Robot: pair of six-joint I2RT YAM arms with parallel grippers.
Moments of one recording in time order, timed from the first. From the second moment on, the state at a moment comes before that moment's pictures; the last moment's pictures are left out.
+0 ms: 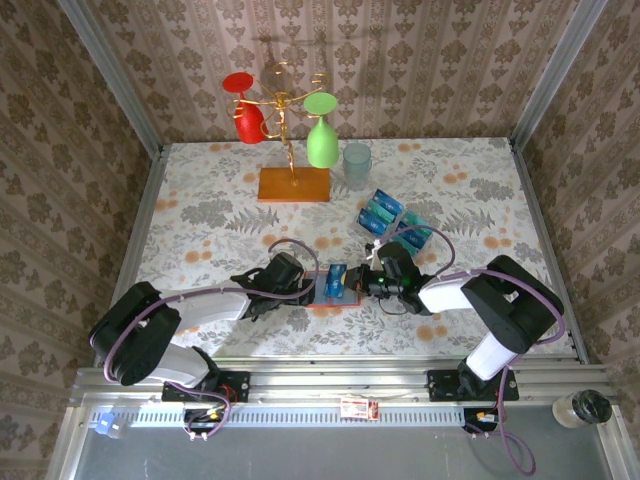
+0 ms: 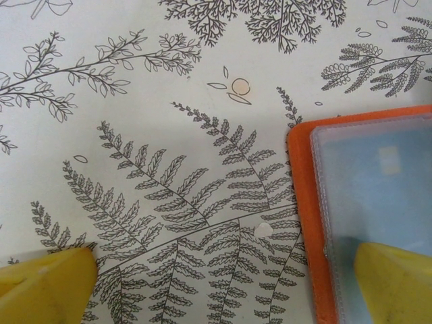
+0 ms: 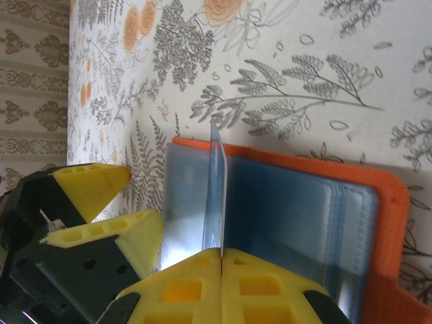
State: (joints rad) left arm -0.83 1.41 0.55 -0.16 -0.21 -0.59; right arm 0.61 1.62 0.48 0.52 -0.38 0.94
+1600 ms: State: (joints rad) left arm -0.83 1.41 0.55 -0.15 -0.21 -0.59; right arm 0.63 1.69 0.57 0.39 -0.47 0.90
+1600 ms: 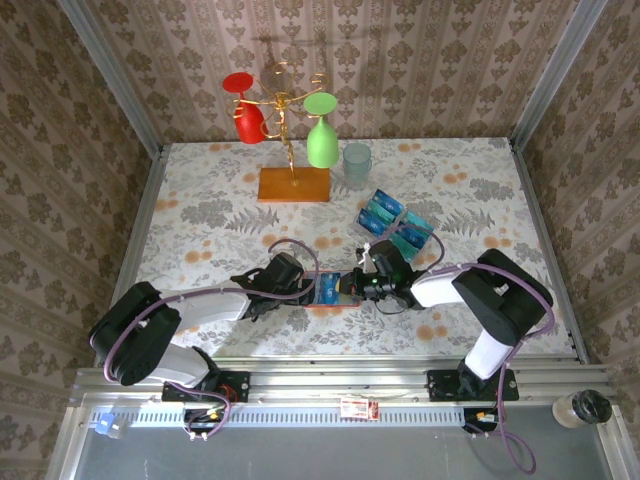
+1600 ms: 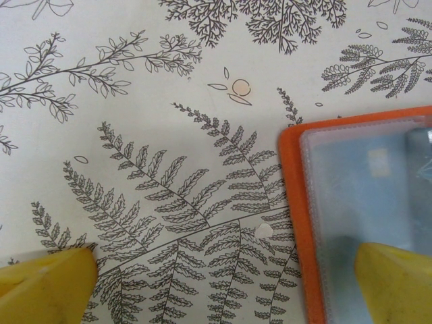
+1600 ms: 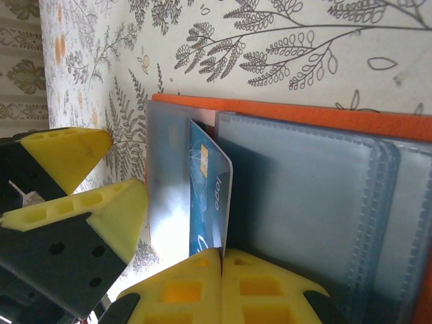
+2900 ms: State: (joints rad) left arm -0.78 1.32 0.47 -0.16 -0.22 -0.59; right arm 0.72 1.77 1.00 -0.32 -0.32 0.58
